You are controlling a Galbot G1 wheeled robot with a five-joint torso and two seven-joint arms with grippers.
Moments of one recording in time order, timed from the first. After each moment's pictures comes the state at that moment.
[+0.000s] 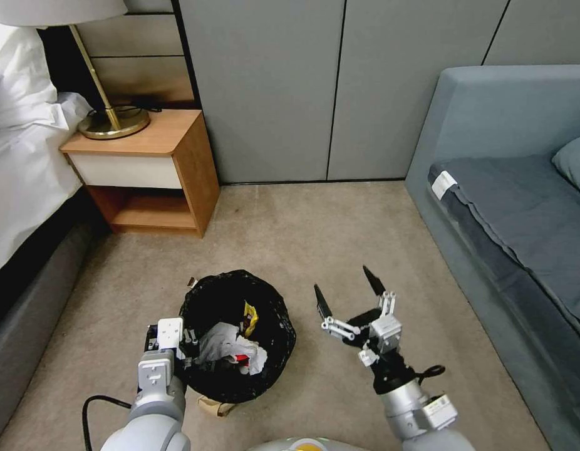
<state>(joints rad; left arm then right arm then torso) 1.79 -1.49 -0.49 -2.35 -0.01 0.58 -0.27 -1.71 1.31 0.25 2.11 0.06 0.39 -0.03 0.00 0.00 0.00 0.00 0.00</state>
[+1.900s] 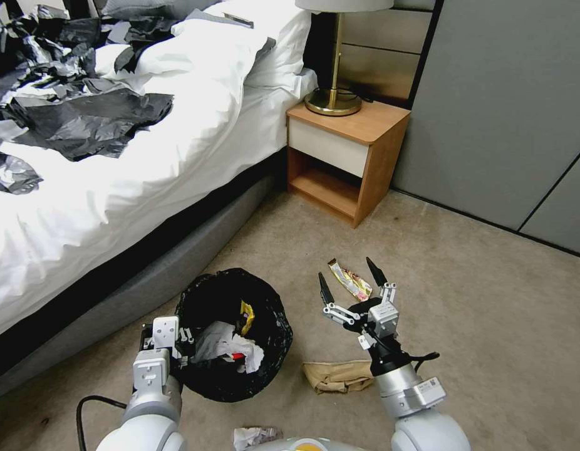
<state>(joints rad) 1.79 -1.50 -0.50 -2.37 -0.01 0.58 -0.28 -1.63 1.31 0.26 2.08 0.05 0.36 0.00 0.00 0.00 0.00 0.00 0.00</state>
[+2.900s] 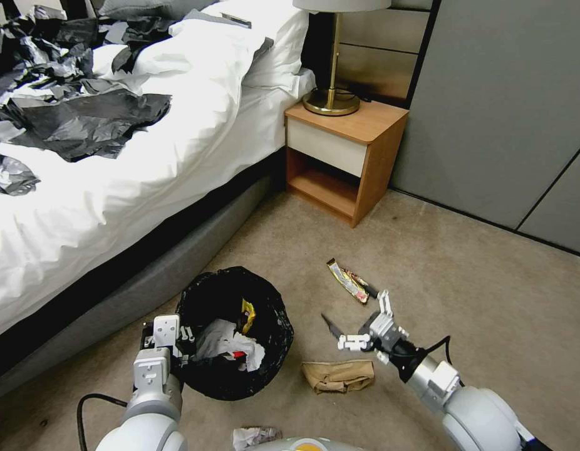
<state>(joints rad) 1.78 -1.49 -0.50 -2.37 -0.01 0.58 -0.28 -1.51 0.90 0.21 1.86 0.11 0.24 -0.30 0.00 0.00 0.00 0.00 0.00</state>
